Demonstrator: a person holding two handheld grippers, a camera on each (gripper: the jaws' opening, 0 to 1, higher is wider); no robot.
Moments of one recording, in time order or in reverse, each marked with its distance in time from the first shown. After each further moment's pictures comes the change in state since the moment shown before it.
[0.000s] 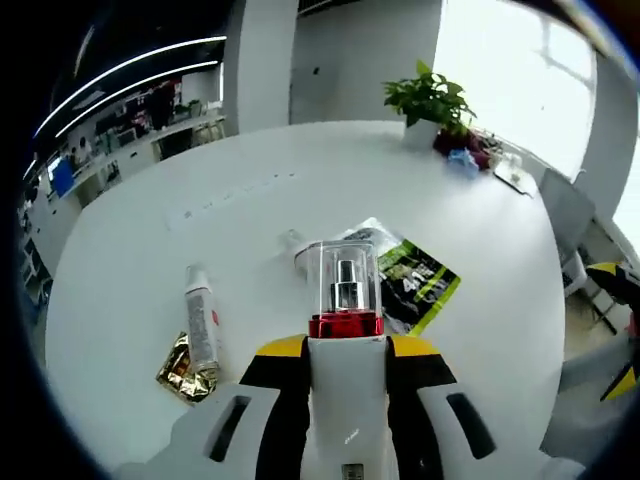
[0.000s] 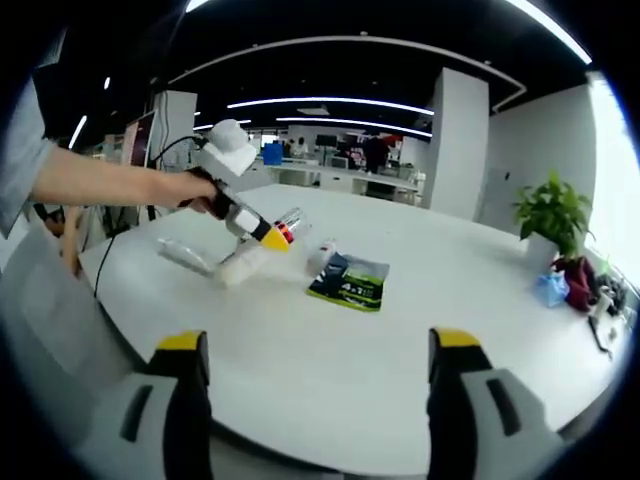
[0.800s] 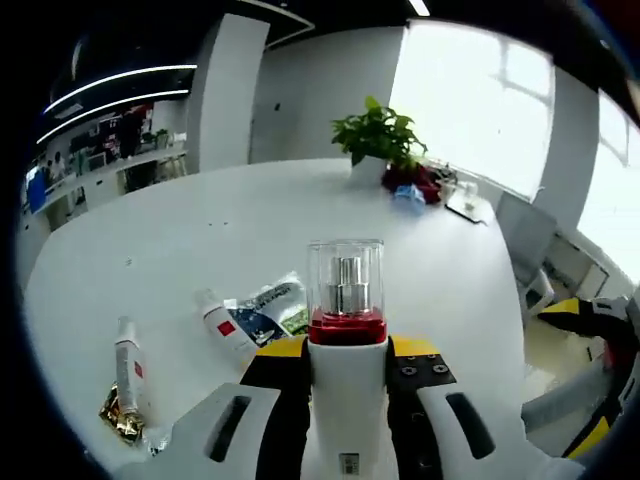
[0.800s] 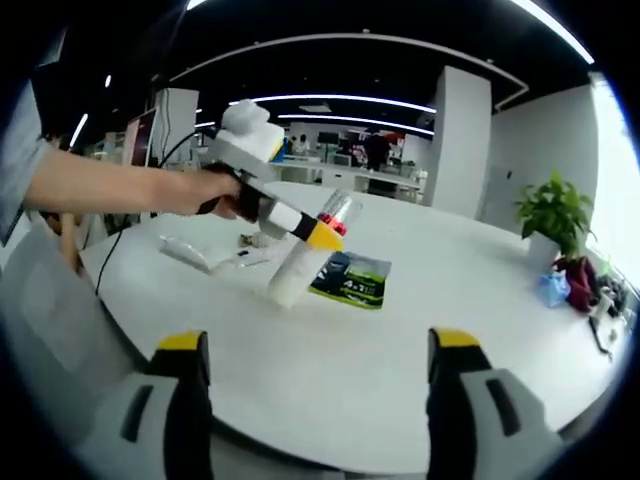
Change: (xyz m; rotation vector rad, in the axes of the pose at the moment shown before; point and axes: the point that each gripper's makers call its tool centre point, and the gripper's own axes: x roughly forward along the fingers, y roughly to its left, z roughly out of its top) left arm 0.022 -0.085 0.042 0.008 -0.176 -0.190; right arm 0.001 0.002 -0.002 -0.004 0.013 0.009
